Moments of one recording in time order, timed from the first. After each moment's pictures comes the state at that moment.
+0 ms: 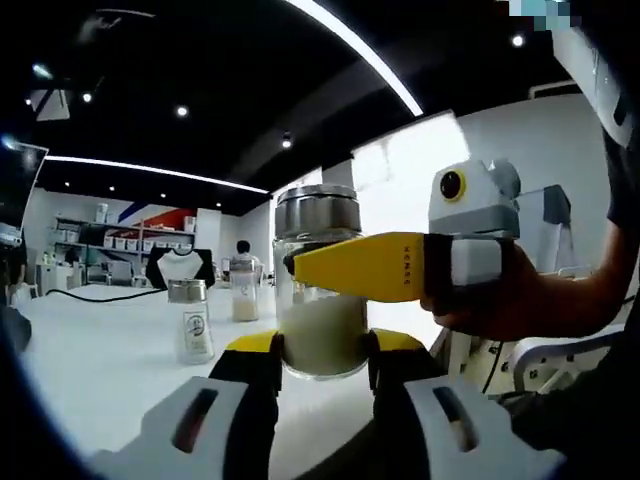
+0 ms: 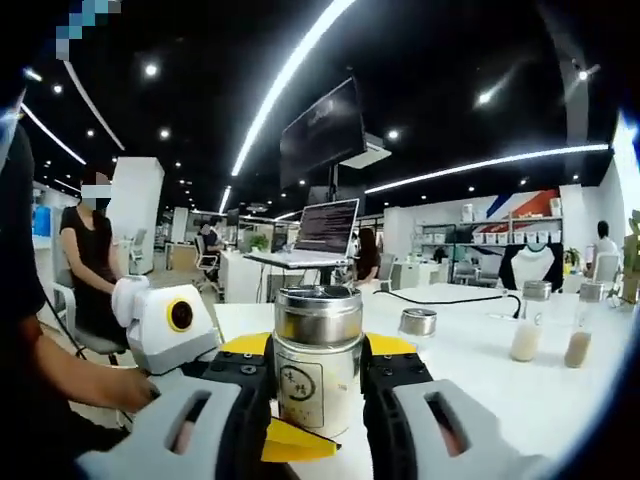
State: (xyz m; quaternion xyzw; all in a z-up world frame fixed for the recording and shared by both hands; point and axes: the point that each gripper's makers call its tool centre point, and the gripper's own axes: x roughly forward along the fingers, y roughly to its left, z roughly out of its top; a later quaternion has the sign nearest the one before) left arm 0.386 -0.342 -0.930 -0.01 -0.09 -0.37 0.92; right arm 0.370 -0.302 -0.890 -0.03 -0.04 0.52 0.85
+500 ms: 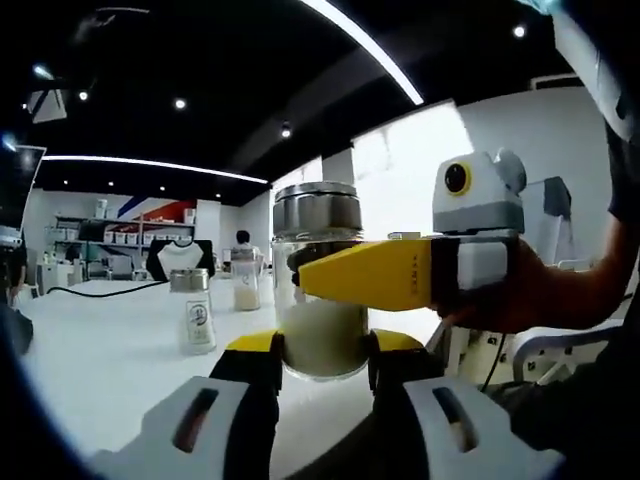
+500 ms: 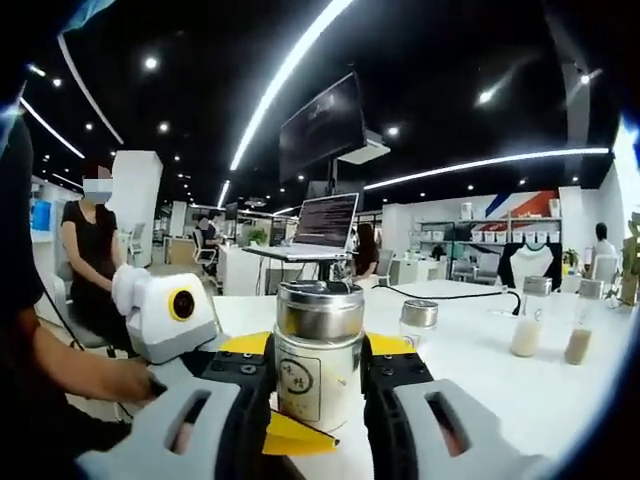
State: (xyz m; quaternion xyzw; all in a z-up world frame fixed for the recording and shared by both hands) left arm 0.387 -0.335 -0.938 -0.01 -0.07 -0.39 0.92; right arm 0.373 -0.304 -0.900 -0.04 -0.03 0.53 0.85
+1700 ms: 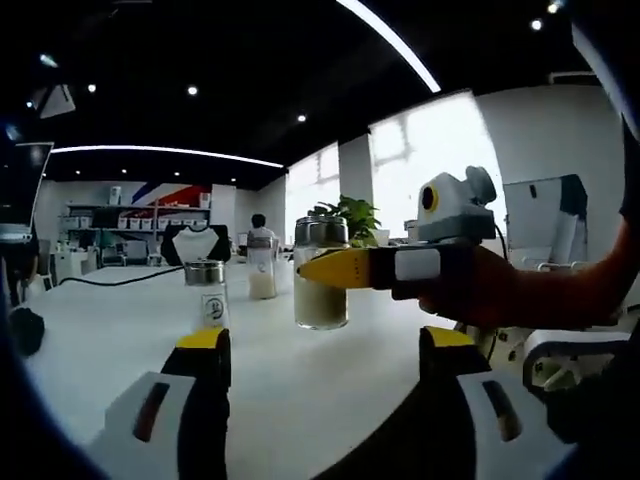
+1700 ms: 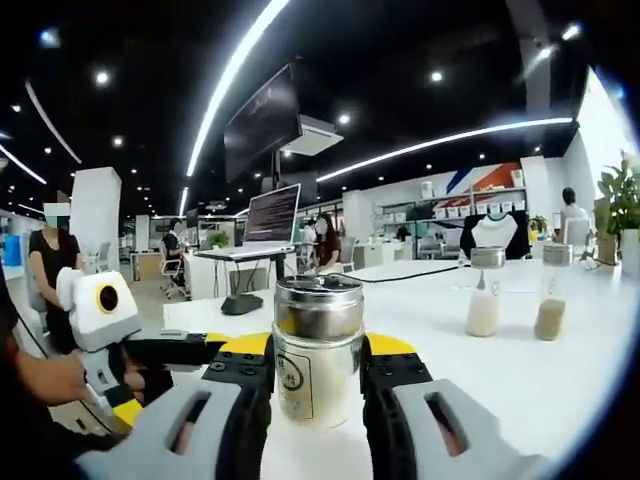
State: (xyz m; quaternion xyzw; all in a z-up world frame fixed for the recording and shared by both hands) left arm 0.402 -0.326 -0.936 -0.01 -0.02 -0.34 0.94; right arm 0.457 -0.348 -0.906 0.01 0.01 0.45 0.89
